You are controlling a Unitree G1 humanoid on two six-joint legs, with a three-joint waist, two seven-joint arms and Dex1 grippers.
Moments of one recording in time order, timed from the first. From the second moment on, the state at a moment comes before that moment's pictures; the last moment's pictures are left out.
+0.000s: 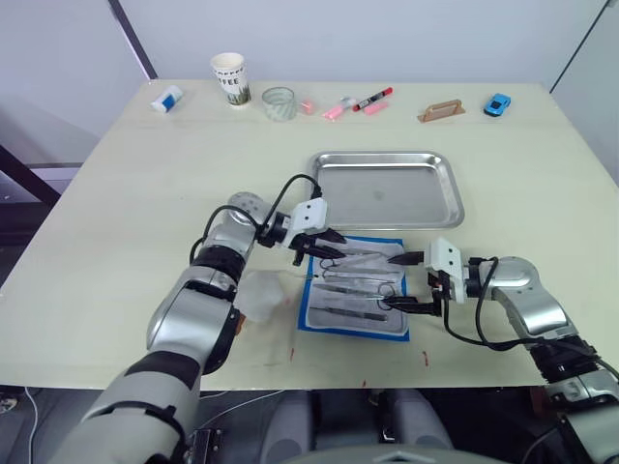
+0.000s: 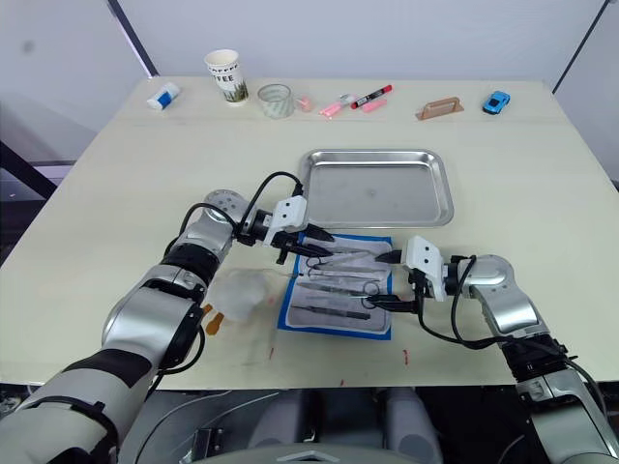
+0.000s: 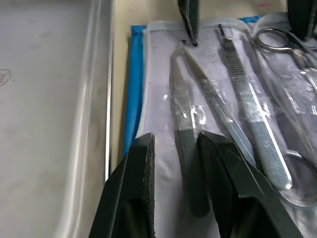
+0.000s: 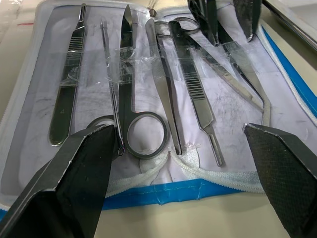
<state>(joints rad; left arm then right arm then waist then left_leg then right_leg) -0.99 0.39 -0.25 1.08 0.06 -0.37 -1.47 -0.38 -0.53 0.23 0.18 0.19 0.08 1.19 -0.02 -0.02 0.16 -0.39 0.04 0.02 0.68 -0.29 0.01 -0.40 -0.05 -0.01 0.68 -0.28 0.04</state>
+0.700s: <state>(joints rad) -0.99 0.40 -0.25 1.08 0.07 -0.37 -1.48 -0.38 -0.52 0.23 0.18 0.18 0.06 1.19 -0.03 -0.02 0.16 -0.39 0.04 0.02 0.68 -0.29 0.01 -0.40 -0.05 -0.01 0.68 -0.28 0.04</state>
